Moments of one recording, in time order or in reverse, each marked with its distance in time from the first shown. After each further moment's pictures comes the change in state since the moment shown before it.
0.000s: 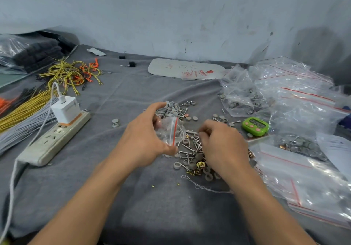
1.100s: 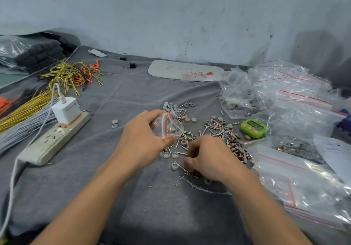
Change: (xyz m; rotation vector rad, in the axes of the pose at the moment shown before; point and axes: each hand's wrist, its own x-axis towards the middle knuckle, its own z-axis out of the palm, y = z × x) left_hand -0.006 0.005 0.001 -0.002 0.108 0.030; right_hand -0.003 -0.001 -0.003 0.036 -0.457 -0.082
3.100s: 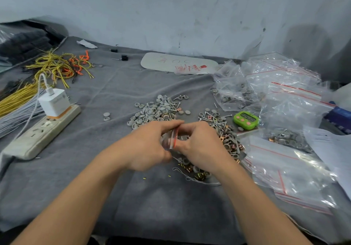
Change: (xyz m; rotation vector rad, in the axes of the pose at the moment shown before) left_hand -0.007 0.015 0.002 -0.094 -0.560 0.062; right_hand -0.005 -0.011 0.008 0.455 0.137 -0.103
